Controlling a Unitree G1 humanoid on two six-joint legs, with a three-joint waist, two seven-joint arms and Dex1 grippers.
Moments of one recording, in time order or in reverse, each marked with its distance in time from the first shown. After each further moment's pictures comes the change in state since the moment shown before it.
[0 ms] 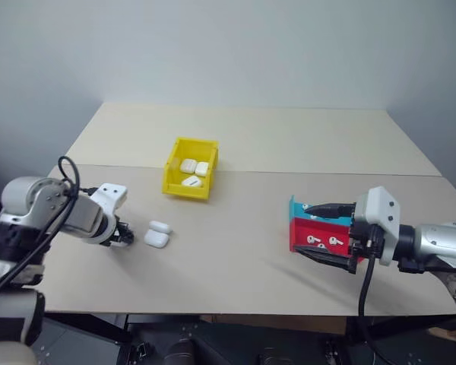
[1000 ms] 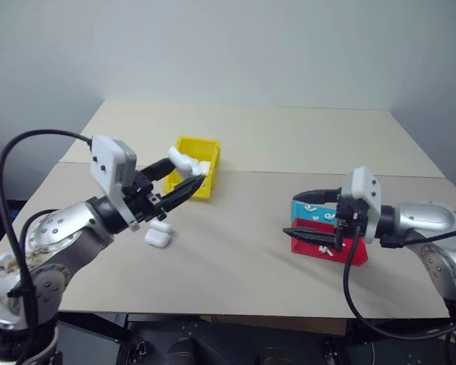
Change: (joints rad) left arm 0.314 -0.328 0.265 -0.684 0.291 -0.935 -0.727; right arm -0.263 0.073 0.164 0.237 -0.065 -0.024 0.083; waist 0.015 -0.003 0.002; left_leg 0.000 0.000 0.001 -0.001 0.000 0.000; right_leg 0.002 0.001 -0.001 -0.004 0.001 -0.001
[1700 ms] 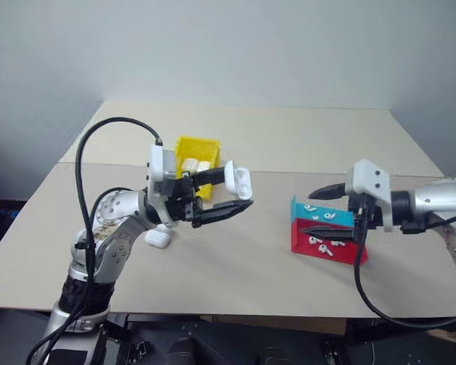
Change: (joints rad) left arm -0.137 -0.190 -0.229 0.320 0.135 -0.298 -0.567; right arm -0.119 -0.226 0.075 0.054 -0.141 0.077 0.131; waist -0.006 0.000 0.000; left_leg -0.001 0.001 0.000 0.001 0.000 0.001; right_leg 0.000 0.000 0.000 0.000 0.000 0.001
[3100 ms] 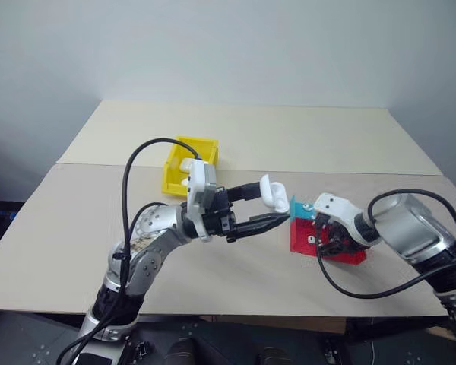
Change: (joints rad) left arm 0.027 -0.139 -0.103 -0.059 0.019 0.084 0.146; right arm -0.219 0.122 0.478 0.177 -0.409 0.555 -0.045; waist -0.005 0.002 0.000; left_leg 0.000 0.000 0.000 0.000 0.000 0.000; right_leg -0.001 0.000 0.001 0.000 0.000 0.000
